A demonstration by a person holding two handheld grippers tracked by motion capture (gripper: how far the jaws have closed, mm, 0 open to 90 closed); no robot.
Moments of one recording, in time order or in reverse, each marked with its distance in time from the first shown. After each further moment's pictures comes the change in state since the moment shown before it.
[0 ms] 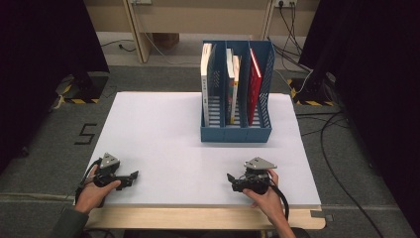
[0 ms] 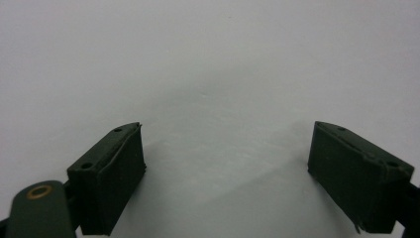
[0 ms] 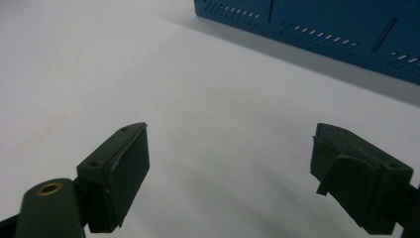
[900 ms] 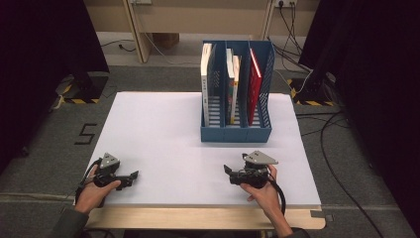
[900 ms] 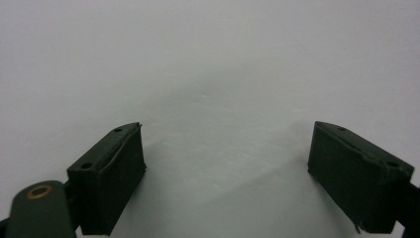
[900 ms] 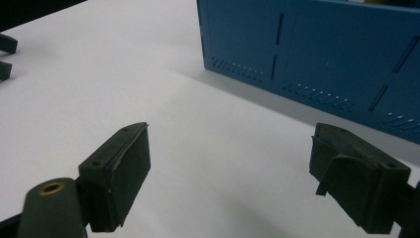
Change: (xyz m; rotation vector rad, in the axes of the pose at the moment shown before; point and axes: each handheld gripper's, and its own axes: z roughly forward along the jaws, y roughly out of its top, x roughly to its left) left arm 0.000 0.000 0.000 0.000 0.001 0.000; right arm 0.001 0.019 -0.001 -0.121 0.033 0.005
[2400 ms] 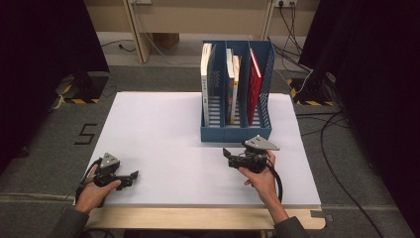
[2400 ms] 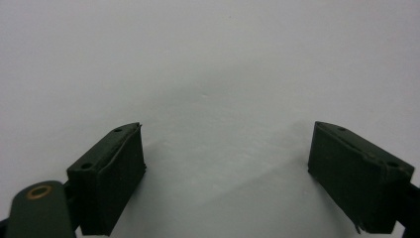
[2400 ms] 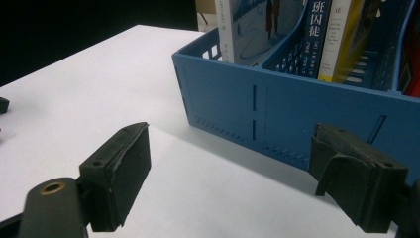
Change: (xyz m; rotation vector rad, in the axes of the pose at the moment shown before) left arm 0.000 0.001 0.000 0.005 0.001 0.001; right arm -0.015 0.034 0.015 -0.104 -0.012 0.055
